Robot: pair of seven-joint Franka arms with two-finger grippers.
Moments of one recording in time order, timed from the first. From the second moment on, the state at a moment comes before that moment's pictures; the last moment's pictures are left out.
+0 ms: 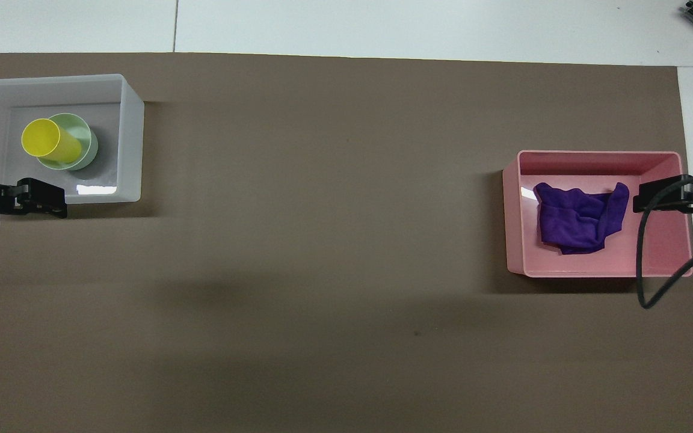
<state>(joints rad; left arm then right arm) 0.02 -0.05 -0.05 -1.75 0.01 1.65 -0.13 0.01 -0.08 -0.03 -1.63 -0.02 1.58 0.10</state>
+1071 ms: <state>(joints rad) -0.02 -0.03 -0.05 -1.63 0.01 1.59 -0.12 0.04 -0.08 -0.08 -1.63 -0.02 1.57 0.08</state>
